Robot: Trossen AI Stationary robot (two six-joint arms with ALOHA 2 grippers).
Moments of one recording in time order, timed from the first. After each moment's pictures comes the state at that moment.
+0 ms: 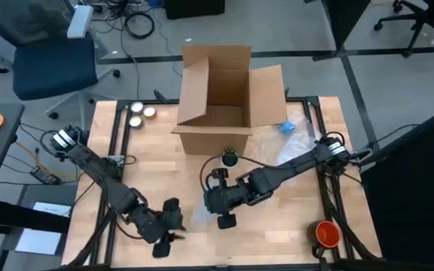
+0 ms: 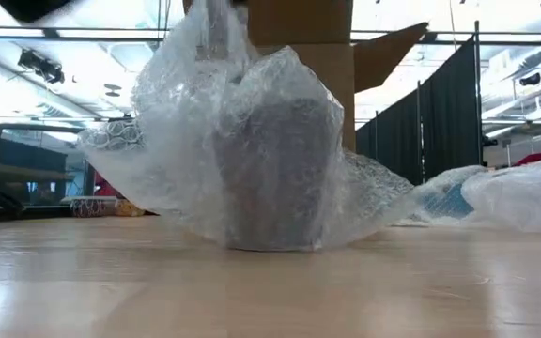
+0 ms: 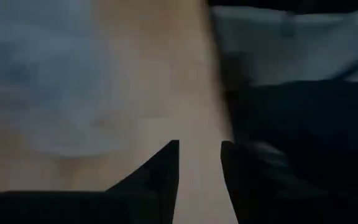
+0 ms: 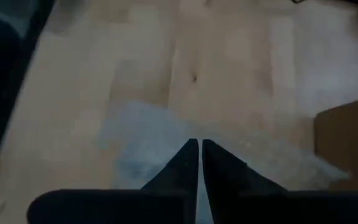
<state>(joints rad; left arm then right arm) -0.79 1.47 1.07 -0.30 -0.20 -0.69 0.38 2.00 1.86 -0.78 0.31 0.13</state>
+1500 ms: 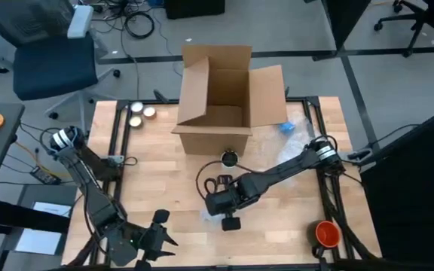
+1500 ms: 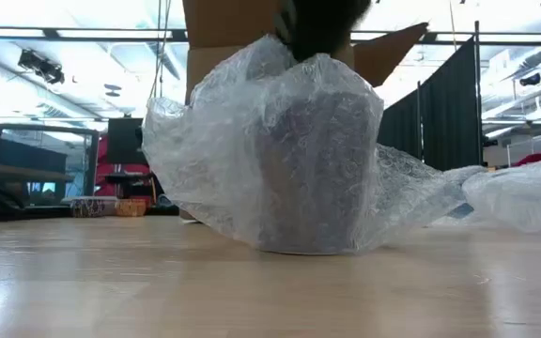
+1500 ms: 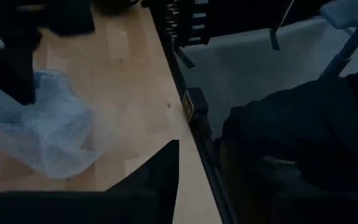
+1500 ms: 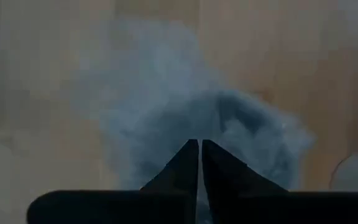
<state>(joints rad) -0.96 1.47 1.17 -0.37 -0.50 -0.50 0.36 2.08 1.76 -0.90 0.13 0.24</state>
